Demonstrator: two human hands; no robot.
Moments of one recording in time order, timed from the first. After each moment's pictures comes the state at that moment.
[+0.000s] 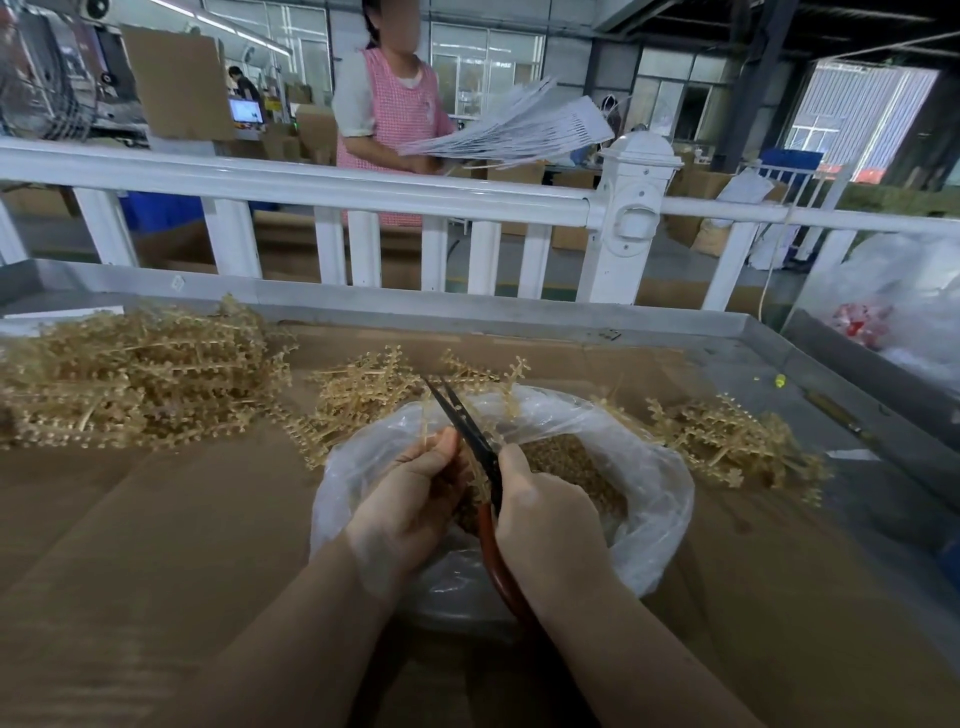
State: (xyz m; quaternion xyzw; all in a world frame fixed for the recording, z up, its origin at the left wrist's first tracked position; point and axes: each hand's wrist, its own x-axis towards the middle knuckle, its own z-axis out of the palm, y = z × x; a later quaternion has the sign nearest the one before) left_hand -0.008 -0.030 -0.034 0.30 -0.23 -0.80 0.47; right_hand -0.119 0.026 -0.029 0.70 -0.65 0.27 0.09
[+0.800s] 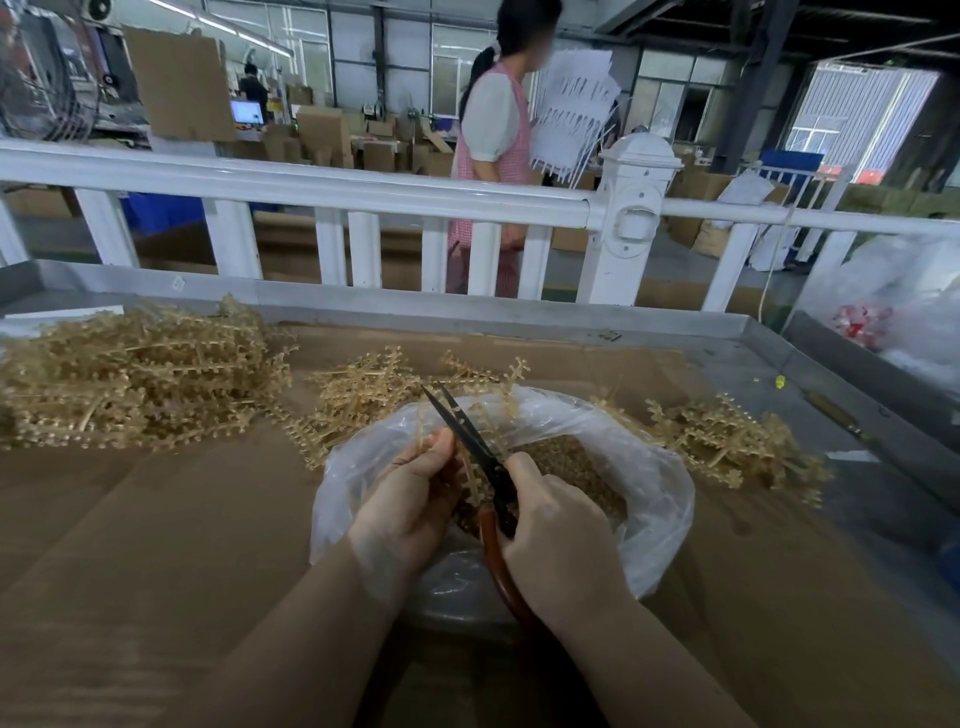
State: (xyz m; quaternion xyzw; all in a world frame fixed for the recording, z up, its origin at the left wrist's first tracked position) left_hand -0.011 -0.029 -0.032 0.33 -0.22 -0.77 0.50; right_hand -0.129 0.034 -0.038 0.72 -0.62 0.30 0.05
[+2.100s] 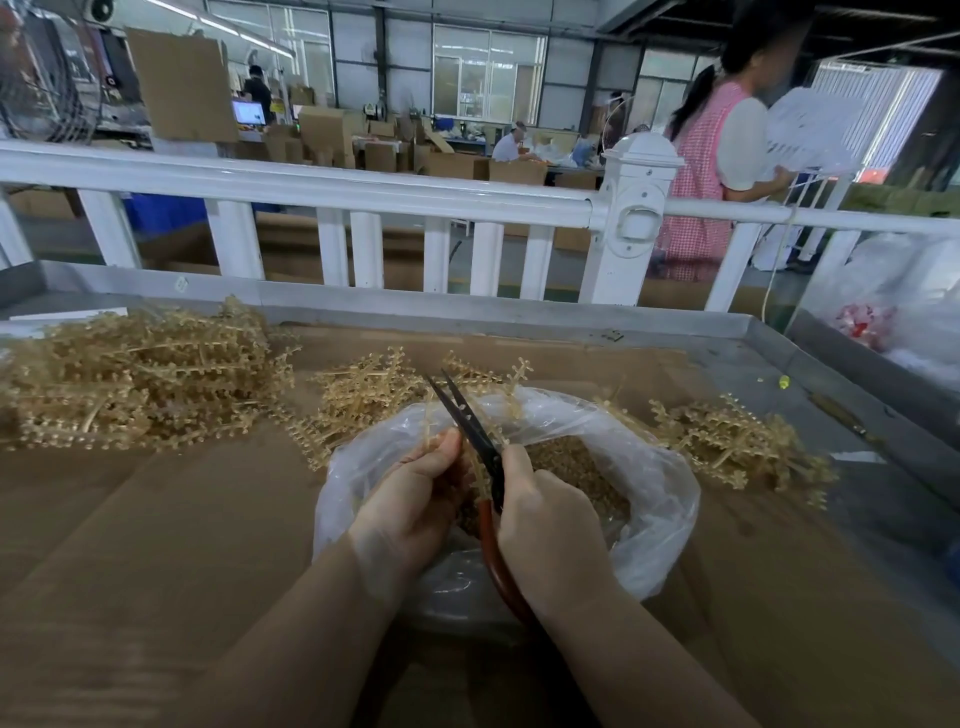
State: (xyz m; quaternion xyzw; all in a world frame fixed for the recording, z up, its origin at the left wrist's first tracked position) left_hand -0.008 -0.031 -0.030 0.32 -0.23 -0.80 0.46; right_hand -0.124 0.018 -0.038 0.73 -0.62 0.29 0.05
